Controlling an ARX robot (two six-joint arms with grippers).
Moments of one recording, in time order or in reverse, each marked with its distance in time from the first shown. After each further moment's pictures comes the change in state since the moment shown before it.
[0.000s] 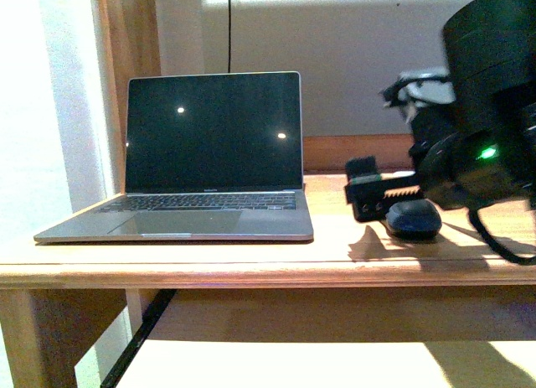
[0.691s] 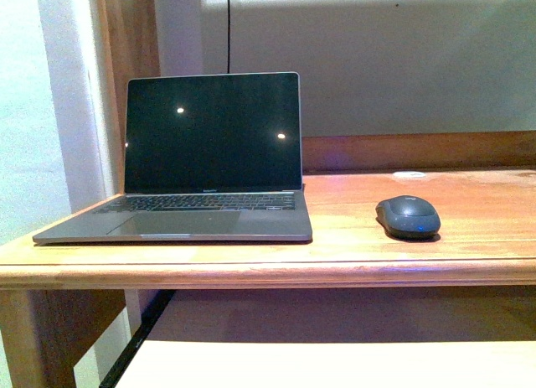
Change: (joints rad) left arm 0.000 0.000 0.000 0.000 0.000 0.000; right arm -0.748 -0.570 -0.700 0.148 -1.223 -0.035
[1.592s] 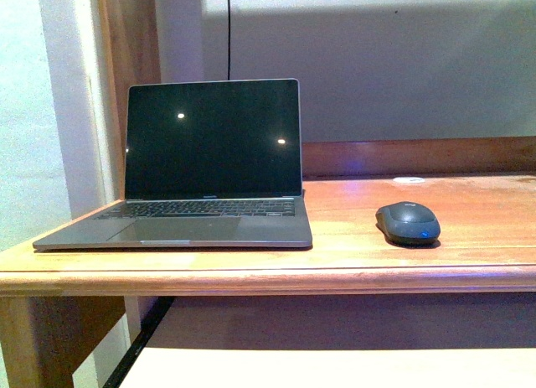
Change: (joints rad) left arm 0.000 0.000 0.000 0.000 0.000 0.000; right arm -0.582 0.303 0.103 -1.383 -0.398 -1.564
